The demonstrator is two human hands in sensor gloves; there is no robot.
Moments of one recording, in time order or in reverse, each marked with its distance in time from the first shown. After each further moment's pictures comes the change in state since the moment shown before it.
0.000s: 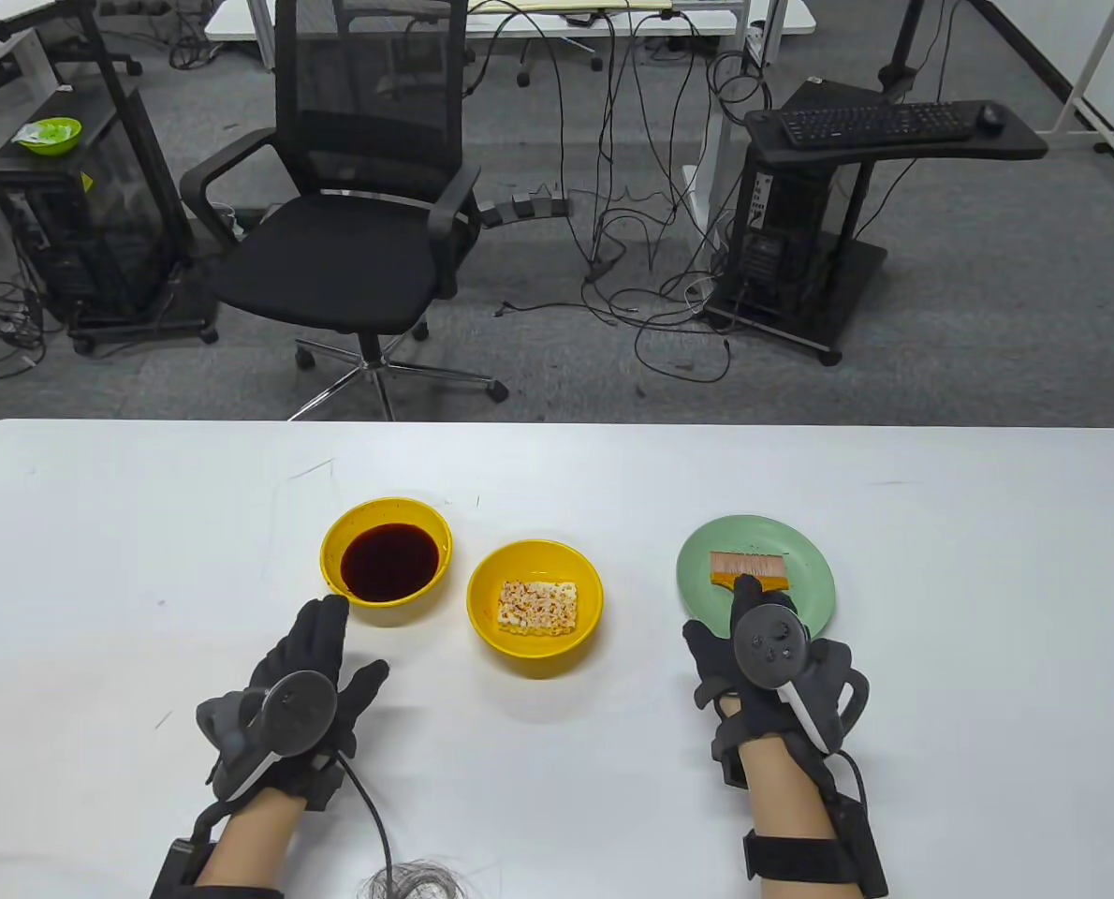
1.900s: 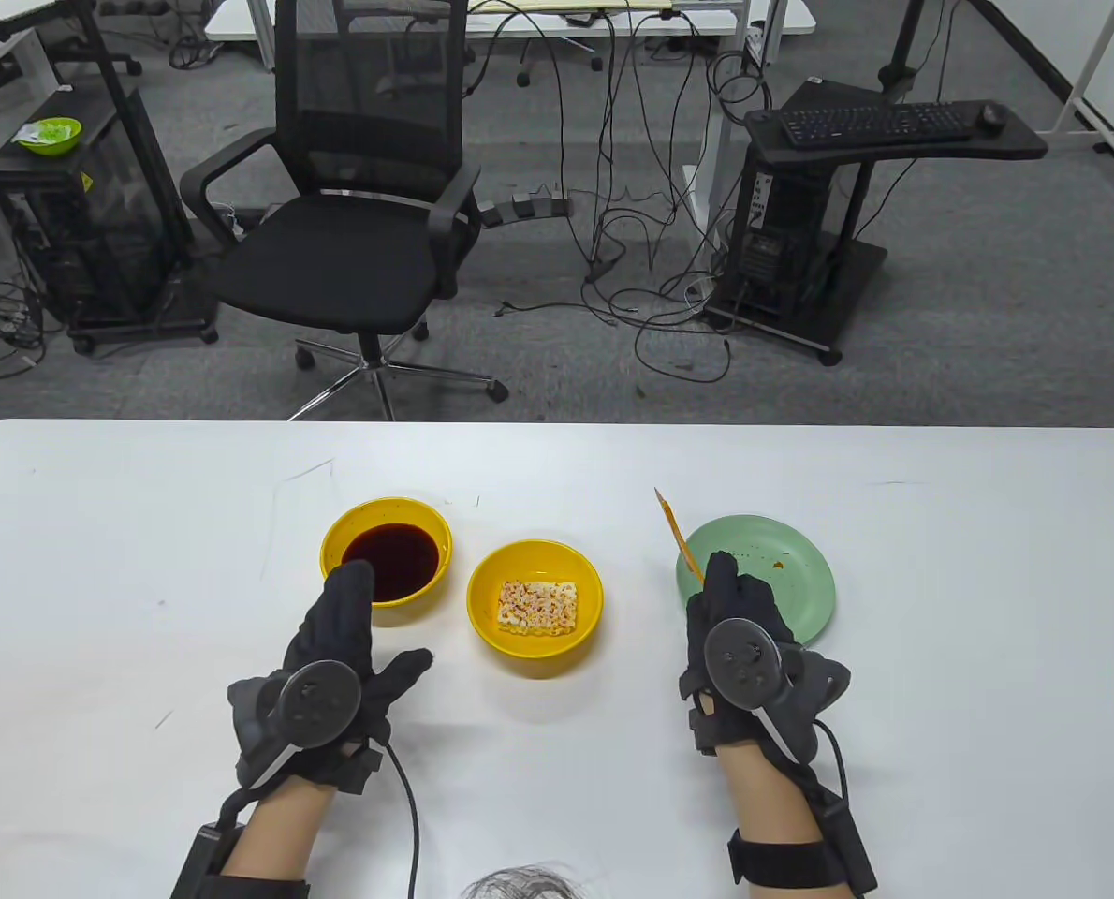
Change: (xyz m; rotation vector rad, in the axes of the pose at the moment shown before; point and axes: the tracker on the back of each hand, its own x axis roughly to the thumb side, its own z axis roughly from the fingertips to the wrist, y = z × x) left_hand 0.051 0.029 -0.016 0.066 -0.116 0.118; right_hand 0.053 -0.038 0.025 -0.326 -0.217 -0.136
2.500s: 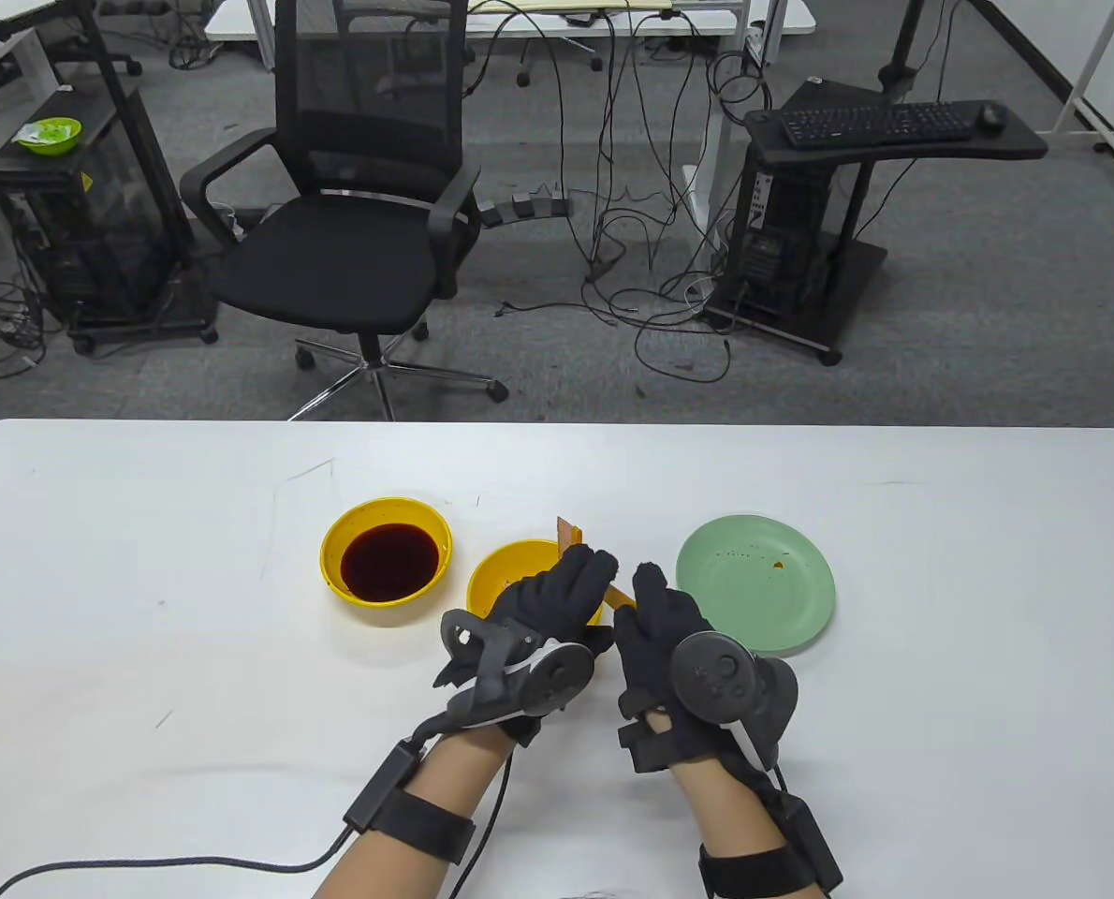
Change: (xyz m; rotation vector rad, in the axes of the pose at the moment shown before) left_hand 0.161 -0.056 -0.060 0.024 -0.360 -0.158; right_hand 0.034 0.013 0.014 0.069 -0.052 -0.303
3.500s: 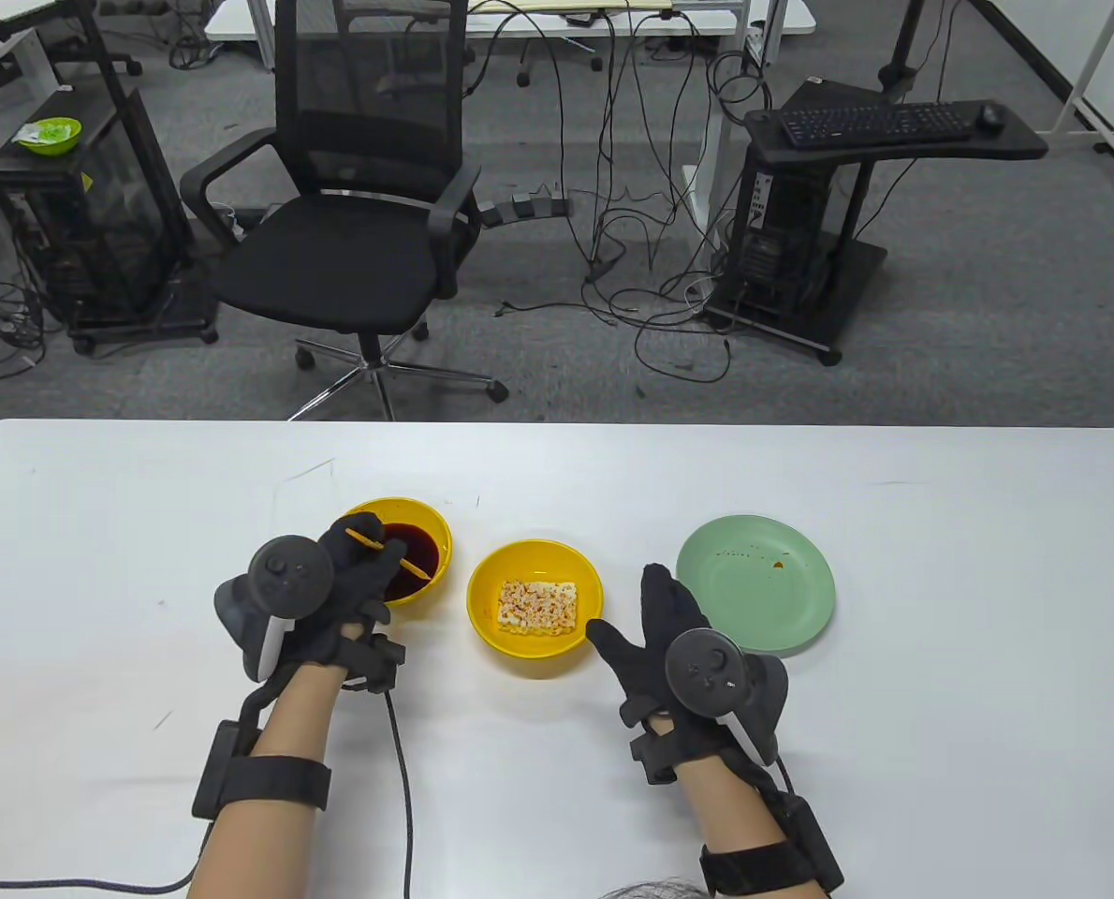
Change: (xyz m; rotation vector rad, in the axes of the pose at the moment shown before) left_hand -0.210 0.020 0.065 0.042 0.776 0.417; right_hand -0.023 0.016 0.001 0.110 0.042 0.096
